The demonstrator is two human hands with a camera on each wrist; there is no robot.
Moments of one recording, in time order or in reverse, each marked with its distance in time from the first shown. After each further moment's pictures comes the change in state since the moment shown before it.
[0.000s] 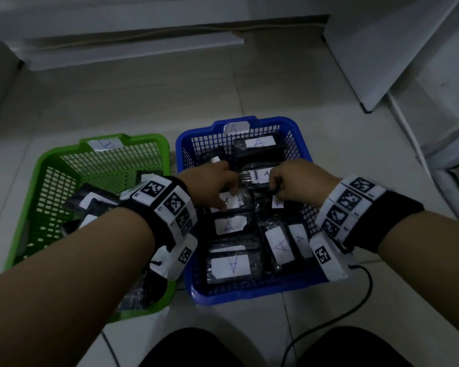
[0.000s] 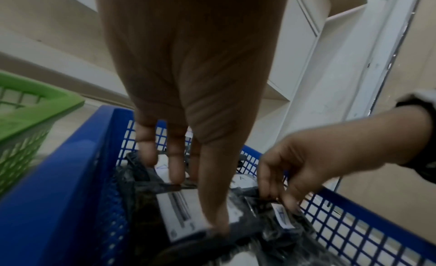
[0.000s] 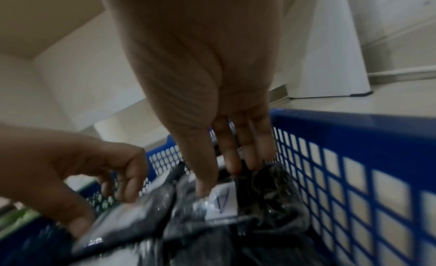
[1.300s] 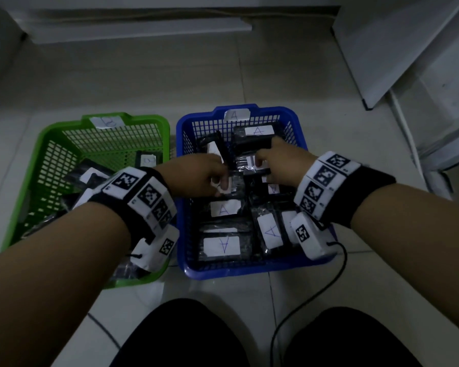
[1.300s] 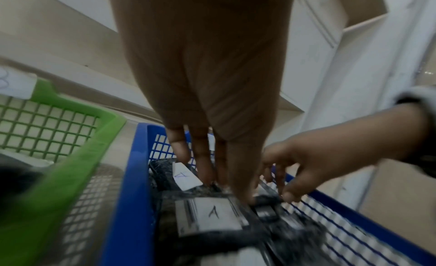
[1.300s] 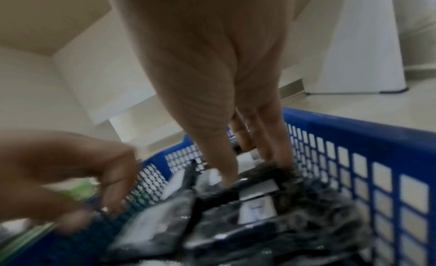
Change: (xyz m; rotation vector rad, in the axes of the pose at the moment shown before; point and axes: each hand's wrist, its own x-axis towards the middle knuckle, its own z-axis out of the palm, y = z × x) left_hand -0.035 0.004 0.001 -0.137 0.079 0.042; right_hand 0.011 -0.015 -0.009 -0.202 -0.097 -0.016
